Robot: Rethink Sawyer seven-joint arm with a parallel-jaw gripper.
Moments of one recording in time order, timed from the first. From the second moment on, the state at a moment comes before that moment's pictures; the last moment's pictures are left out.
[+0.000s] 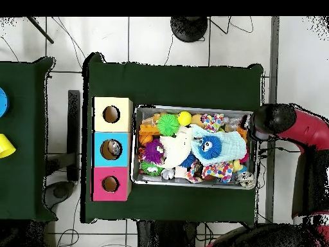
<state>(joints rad) -0.74 -0.33 0.24 1.04 -0.44 0.96 1.62</state>
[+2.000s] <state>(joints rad) -0.69 -0.34 0.22 1.05 -0.45 0.77 1.62</state>
